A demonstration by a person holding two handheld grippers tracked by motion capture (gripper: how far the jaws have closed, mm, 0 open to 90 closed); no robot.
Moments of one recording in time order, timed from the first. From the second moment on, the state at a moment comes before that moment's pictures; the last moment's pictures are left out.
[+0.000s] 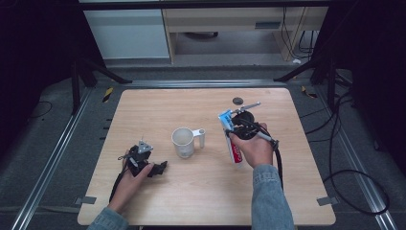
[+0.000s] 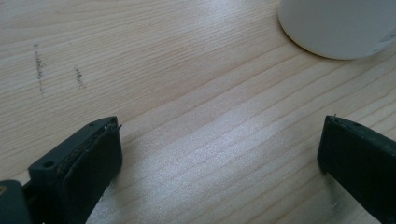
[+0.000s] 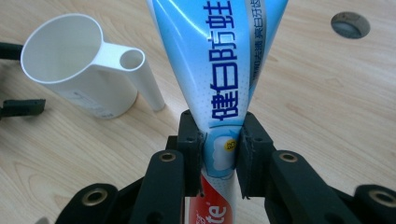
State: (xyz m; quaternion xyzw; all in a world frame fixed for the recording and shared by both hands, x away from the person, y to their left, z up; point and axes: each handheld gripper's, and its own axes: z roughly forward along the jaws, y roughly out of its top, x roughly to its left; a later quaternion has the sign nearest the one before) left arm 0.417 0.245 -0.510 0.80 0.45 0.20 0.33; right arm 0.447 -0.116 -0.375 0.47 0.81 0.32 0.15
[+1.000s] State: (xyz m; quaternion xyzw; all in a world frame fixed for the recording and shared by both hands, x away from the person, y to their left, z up) left arm 0.417 0.245 -0.510 0.80 0.45 0.20 0.33; right arm 0.441 -0.107 -0.360 0.46 0.76 0.41 0.18
